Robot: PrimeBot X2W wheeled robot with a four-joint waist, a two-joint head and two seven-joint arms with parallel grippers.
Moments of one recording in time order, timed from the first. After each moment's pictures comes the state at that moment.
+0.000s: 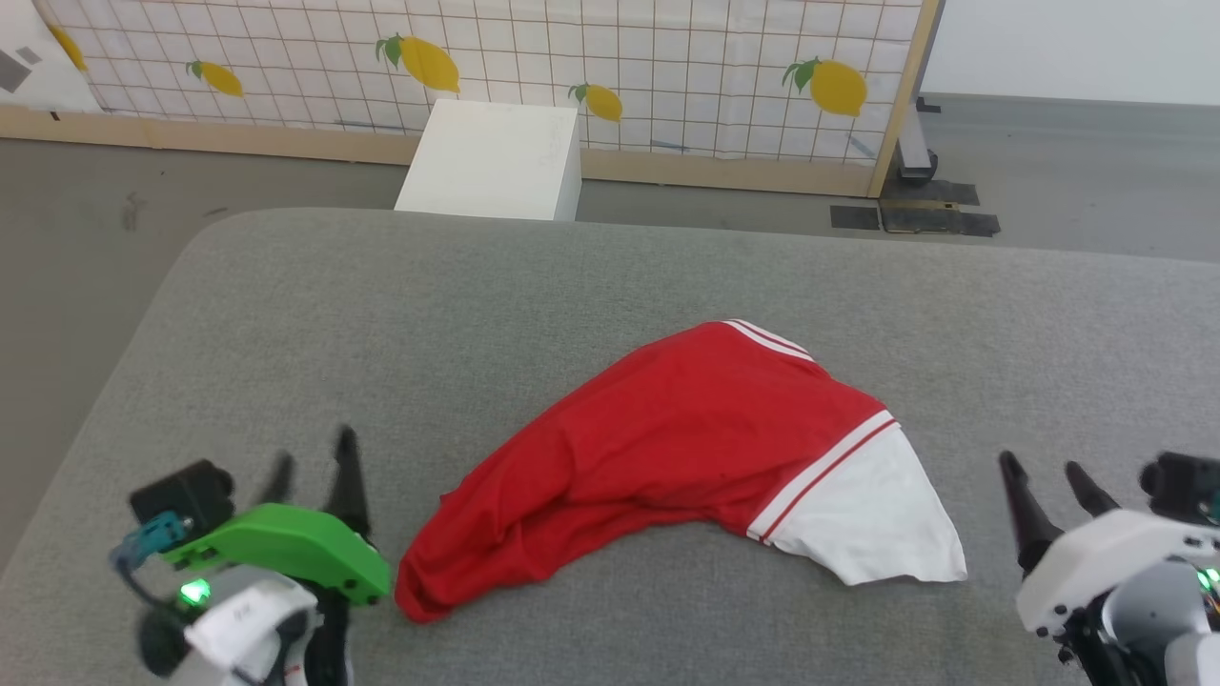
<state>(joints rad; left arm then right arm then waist) -0.13 0.43 -0.43 0.05 -1.01 0.43 -0.12 -0.03 -0.06 -0.22 0.10 0.26 0.13 0.26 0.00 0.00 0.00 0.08</state>
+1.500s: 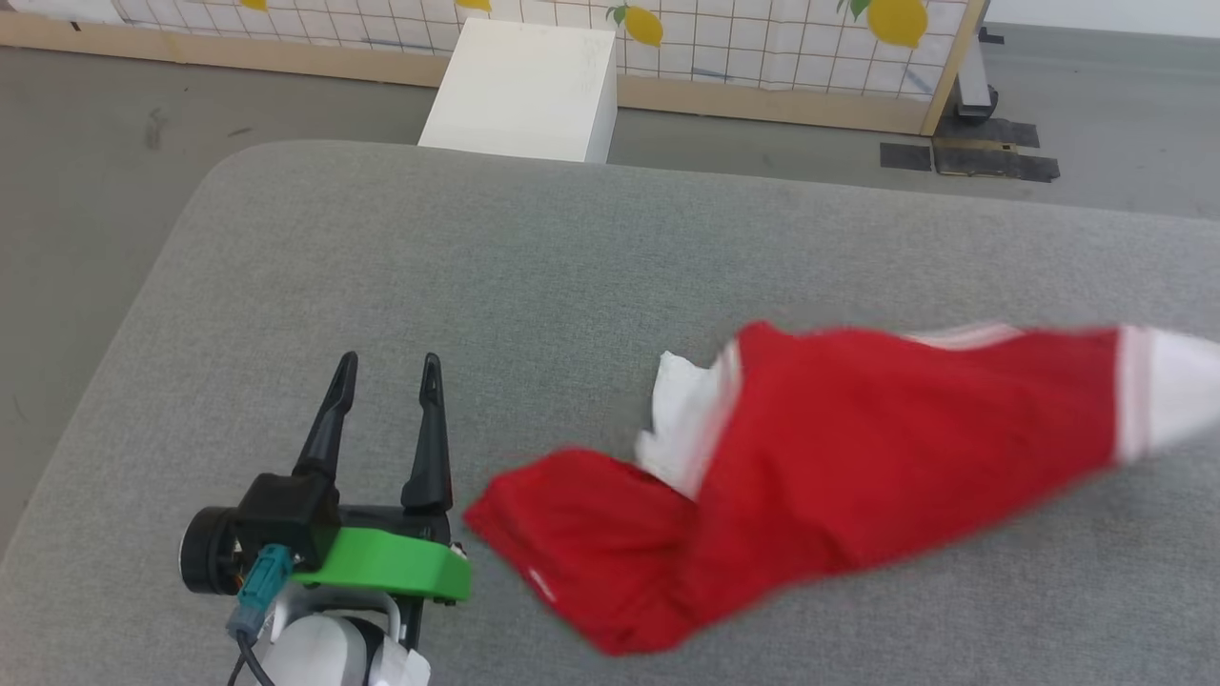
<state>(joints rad) -0.08 0.12 -0.17 -0.02 -0.21 0.04 -0.26 -0.34 -0.51 -0.19 0.32 0.24 0.13 0.69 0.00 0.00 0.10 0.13</state>
